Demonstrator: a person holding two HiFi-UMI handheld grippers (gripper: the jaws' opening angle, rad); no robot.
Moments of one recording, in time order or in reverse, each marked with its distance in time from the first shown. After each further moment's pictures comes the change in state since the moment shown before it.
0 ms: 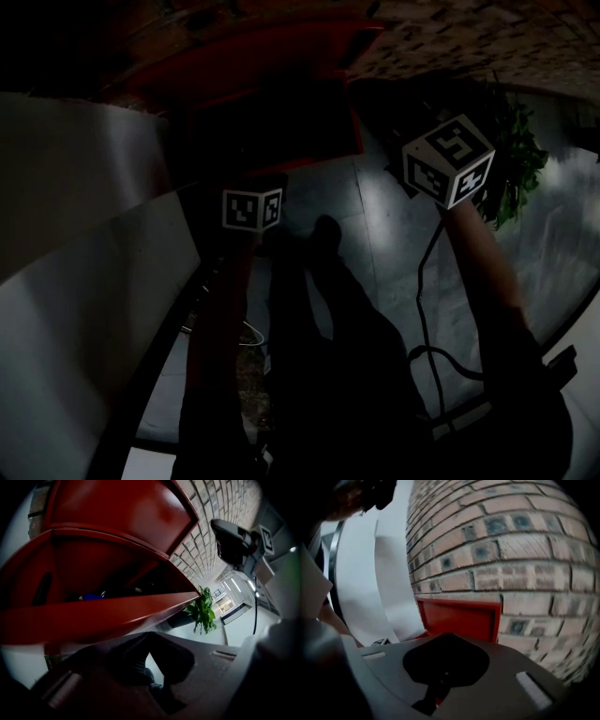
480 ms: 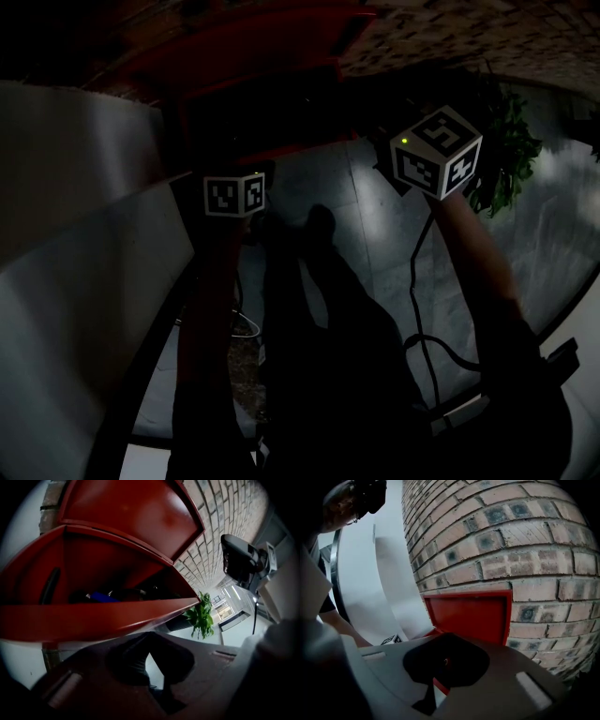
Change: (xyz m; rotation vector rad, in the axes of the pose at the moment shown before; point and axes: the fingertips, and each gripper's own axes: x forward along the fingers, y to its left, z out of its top) left arm -0.010 0.009 -0.003 -0.059 -0.014 -0.024; right arm -0.001 0.028 -0.019 0.081 0.041 0.068
